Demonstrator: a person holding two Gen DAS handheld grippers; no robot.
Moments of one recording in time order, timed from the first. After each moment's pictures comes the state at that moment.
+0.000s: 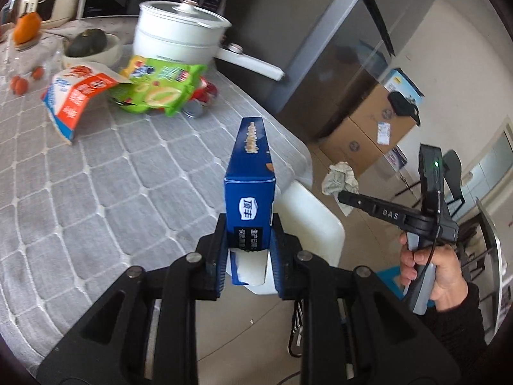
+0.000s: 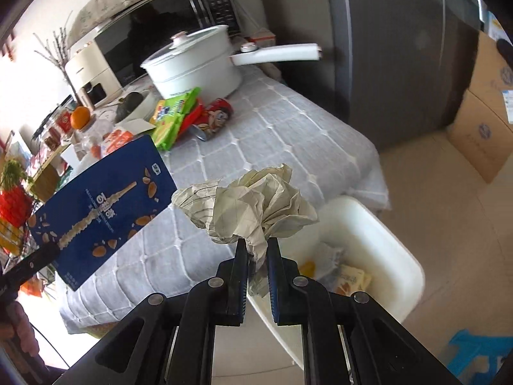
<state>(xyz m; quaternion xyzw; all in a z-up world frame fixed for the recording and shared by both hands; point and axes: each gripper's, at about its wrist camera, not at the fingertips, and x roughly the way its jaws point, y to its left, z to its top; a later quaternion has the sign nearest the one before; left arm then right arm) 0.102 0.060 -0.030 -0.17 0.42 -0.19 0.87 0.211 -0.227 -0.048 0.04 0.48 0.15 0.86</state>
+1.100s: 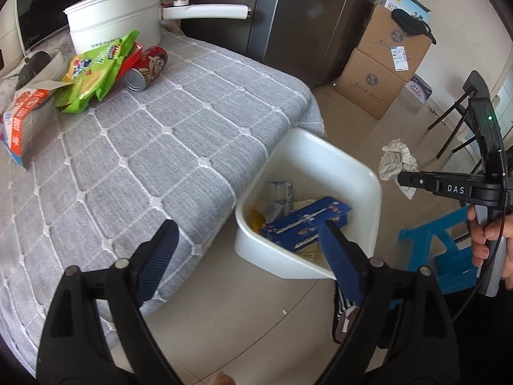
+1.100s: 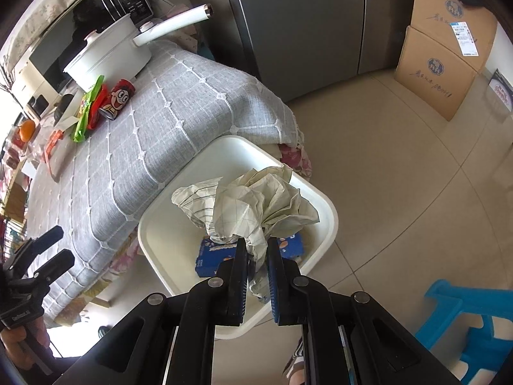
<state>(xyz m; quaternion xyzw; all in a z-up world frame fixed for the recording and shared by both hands) 0.132 -0.048 -0.071 -0.01 0.47 -0.15 0.87 0.192 -0.355 -0.099 0.06 0.55 0.07 0.83</state>
